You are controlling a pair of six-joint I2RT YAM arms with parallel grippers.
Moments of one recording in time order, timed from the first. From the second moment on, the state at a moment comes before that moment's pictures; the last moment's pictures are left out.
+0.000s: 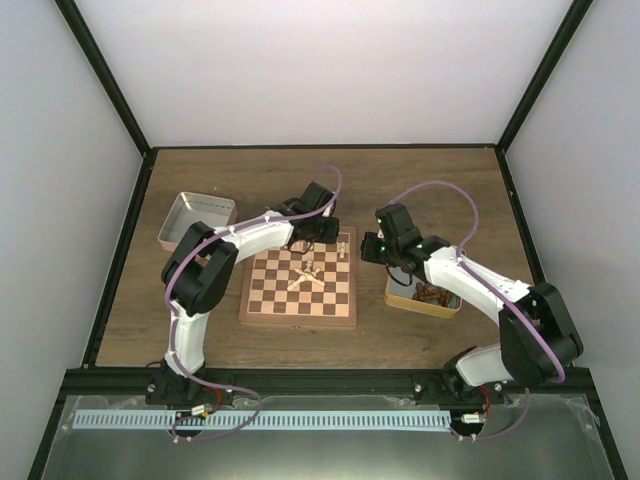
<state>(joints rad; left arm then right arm) -0.67 2.03 1.41 -0.32 0.07 -0.44 0.54 1.39 0.86 -0.32 -0.04 0.63</state>
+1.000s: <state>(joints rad) -0.67 2.05 1.43 -0.30 0.02 -0.44 0.54 1.39 0.85 -0.31 -0.05 0.63</state>
